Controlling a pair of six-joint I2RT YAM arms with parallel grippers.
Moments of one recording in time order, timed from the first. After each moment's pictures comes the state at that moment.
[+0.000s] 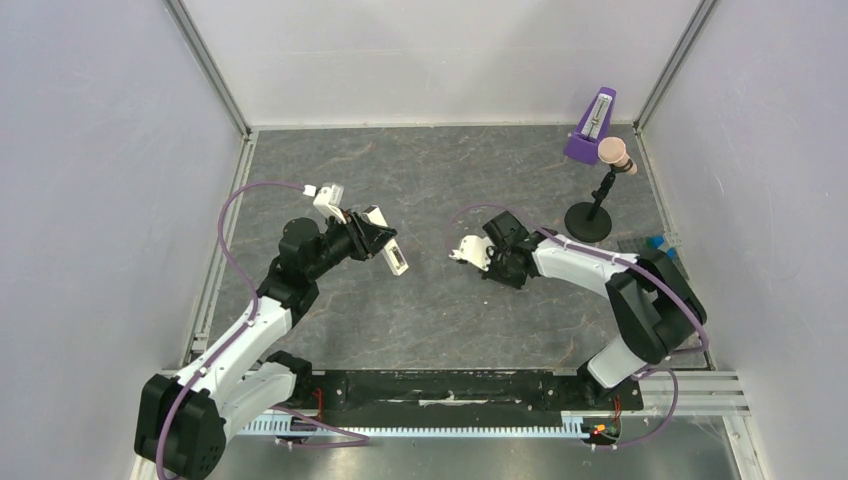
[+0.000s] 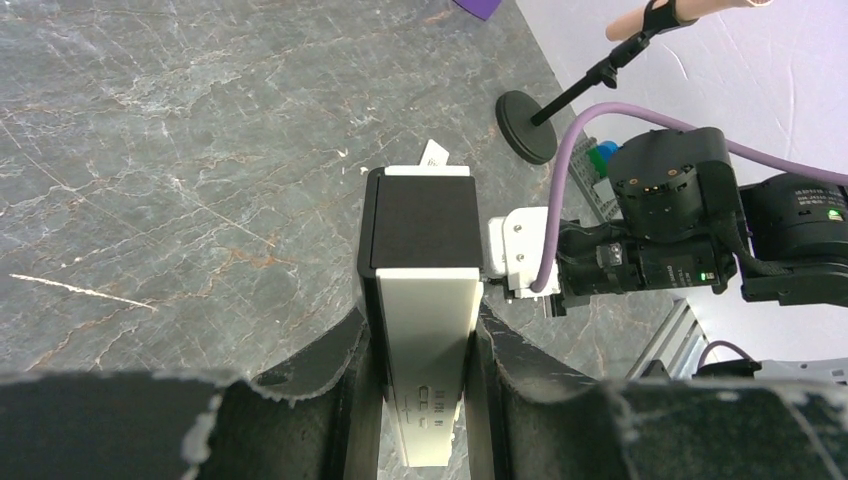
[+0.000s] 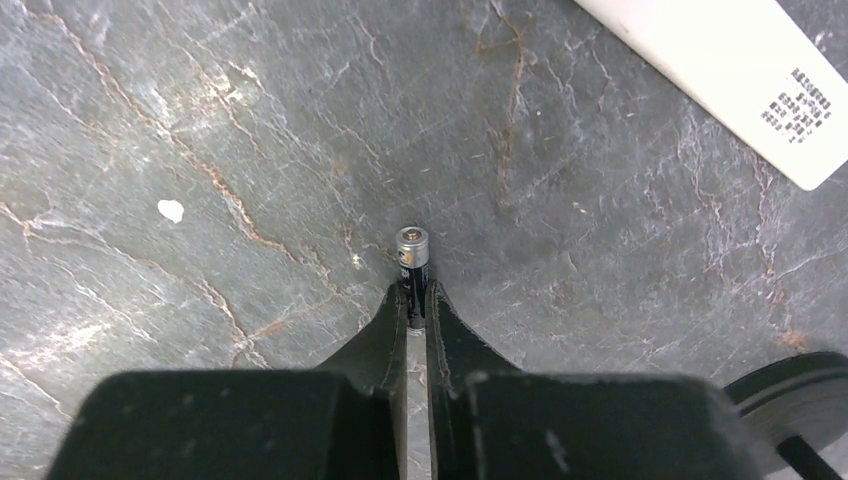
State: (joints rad) left arm -0.37 0.94 0.52 0.24 0.36 -0.59; right arm 0.60 1.59 0.88 -0.52 0.00 -0.66
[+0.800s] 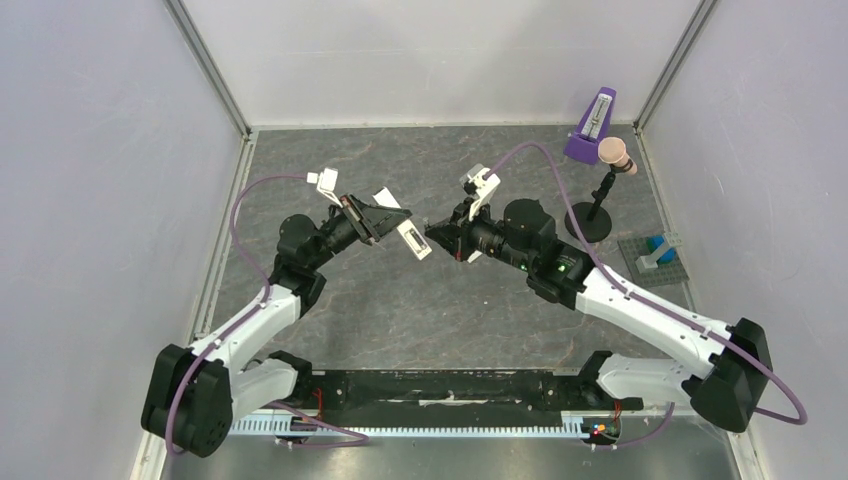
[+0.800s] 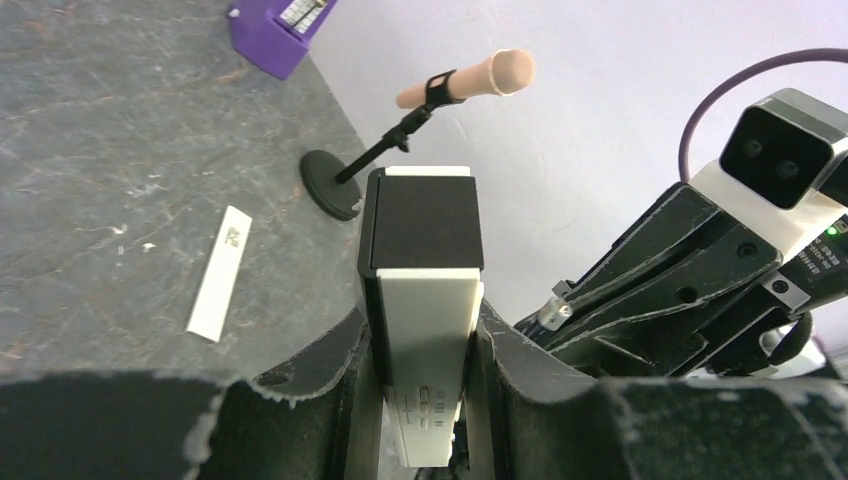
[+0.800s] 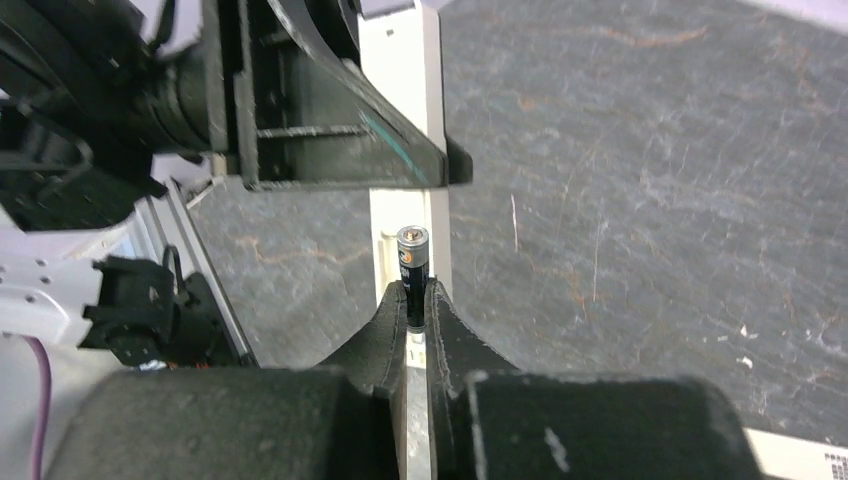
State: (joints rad) left arm -0.37 1.06 0.52 0.67 0.52 -0.95; right arm 0.84 1.16 0.92 0.07 -0.14 0.27
